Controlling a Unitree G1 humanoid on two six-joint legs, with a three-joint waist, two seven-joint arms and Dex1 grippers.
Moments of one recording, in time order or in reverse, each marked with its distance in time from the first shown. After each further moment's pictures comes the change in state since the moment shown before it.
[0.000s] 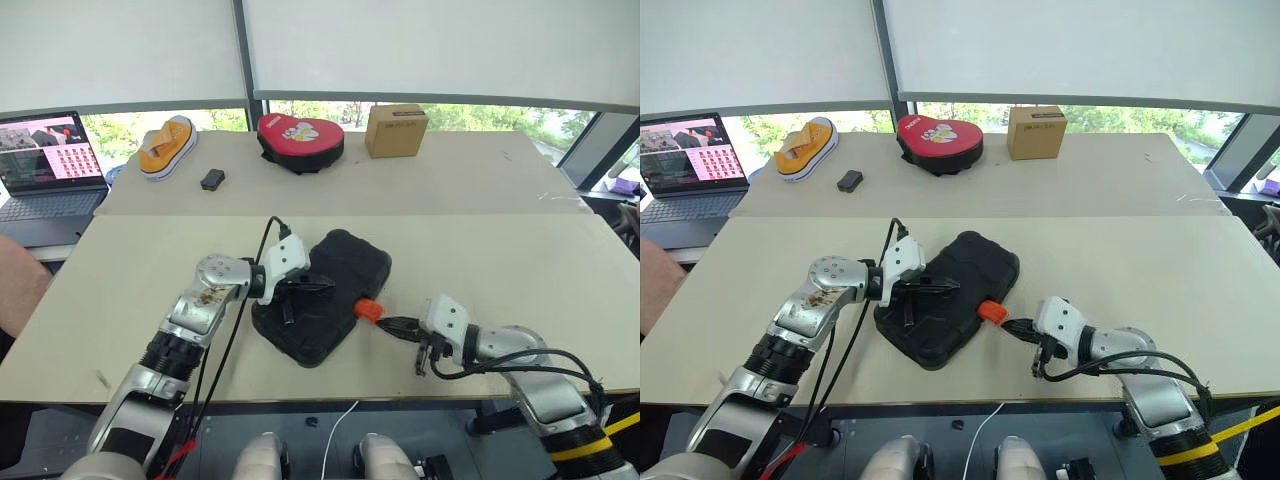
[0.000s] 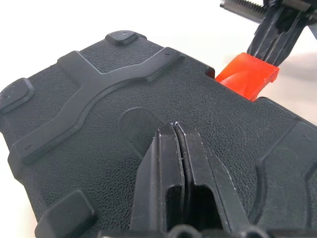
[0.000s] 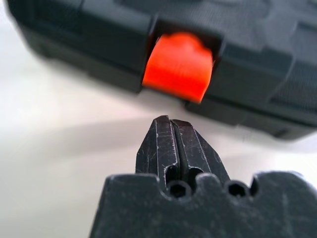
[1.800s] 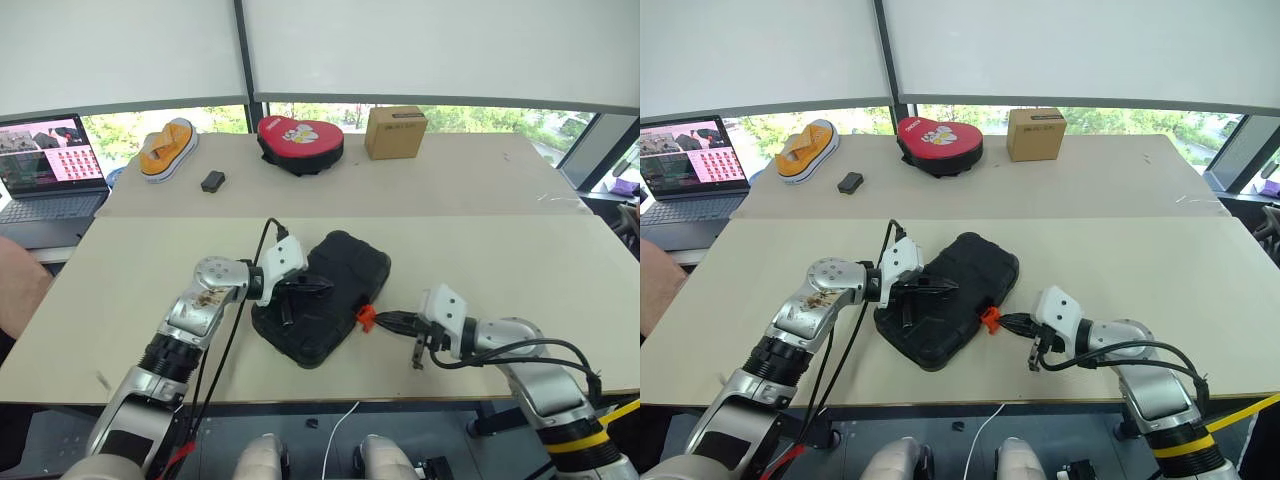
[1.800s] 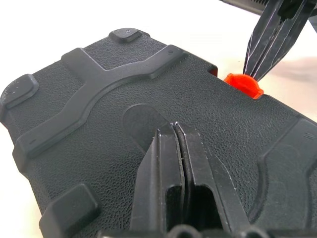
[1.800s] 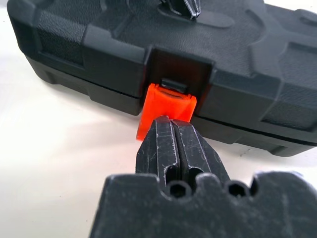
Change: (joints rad) left arm 0.009 0.004 0.004 0.001 0.000 0.000 0.004; right arm -0.073 0.061 0.032 0.019 0.006 0.057 0.016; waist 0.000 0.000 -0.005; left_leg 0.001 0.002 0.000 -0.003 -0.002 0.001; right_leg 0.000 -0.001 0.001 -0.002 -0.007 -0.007
